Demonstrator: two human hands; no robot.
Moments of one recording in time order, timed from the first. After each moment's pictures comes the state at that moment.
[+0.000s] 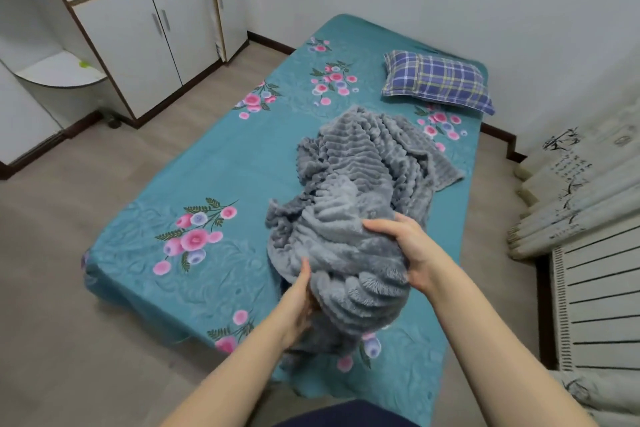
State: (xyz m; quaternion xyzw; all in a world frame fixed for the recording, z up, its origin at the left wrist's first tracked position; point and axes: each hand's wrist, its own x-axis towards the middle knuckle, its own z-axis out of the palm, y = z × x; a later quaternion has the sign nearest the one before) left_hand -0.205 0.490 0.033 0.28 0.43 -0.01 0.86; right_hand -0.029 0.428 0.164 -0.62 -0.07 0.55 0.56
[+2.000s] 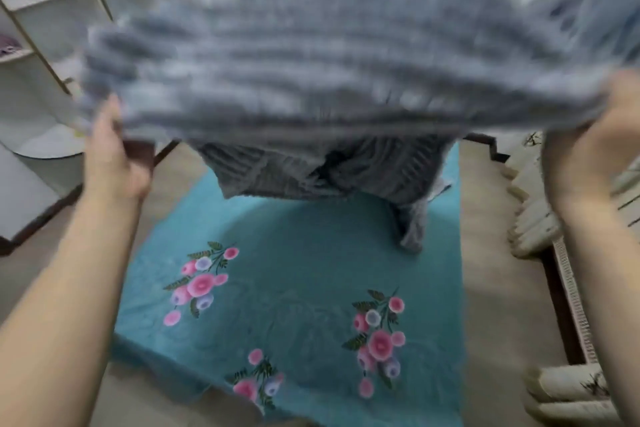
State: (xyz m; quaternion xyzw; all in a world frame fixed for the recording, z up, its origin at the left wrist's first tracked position) left_hand -0.259 0.737 0.252 0.33 0.20 0.53 0.75; right_hand 0.127 0.348 0.284 -0.81 -0.29 -0.40 0.30
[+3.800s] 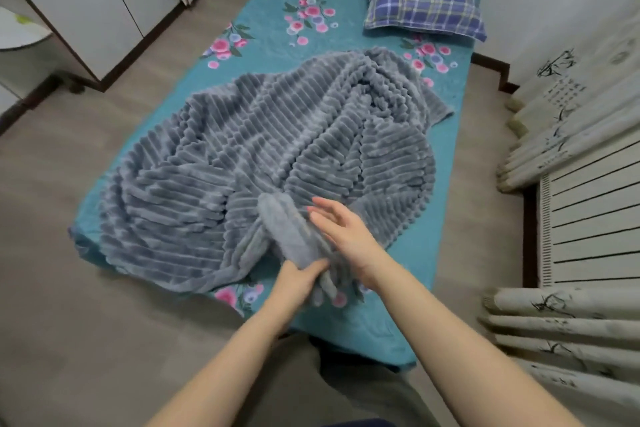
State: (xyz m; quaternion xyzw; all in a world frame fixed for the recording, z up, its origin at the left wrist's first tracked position) left_hand -0.218 0.432 0.051 0.47 0.48 0.09 0.73; right_hand -0.100 0.401 0.103 -0.65 -0.16 0.51 0.54
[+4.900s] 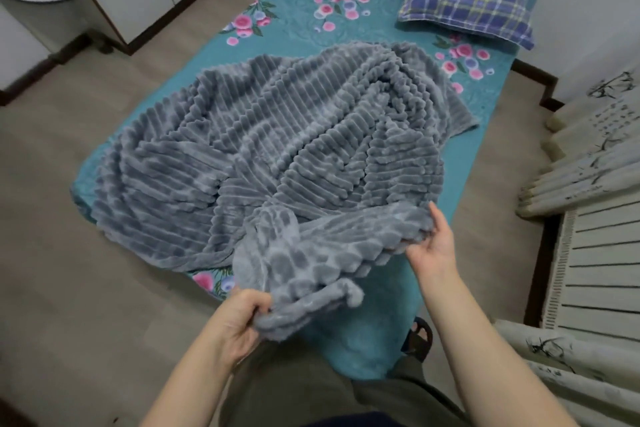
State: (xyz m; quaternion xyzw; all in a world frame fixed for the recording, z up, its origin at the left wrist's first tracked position) left_hand -0.214 0.412 0.085 0.11 0.54 0.12 0.83; right_hand 0.067 0.340 0.052 -0.45 0.25 0.45 0.73
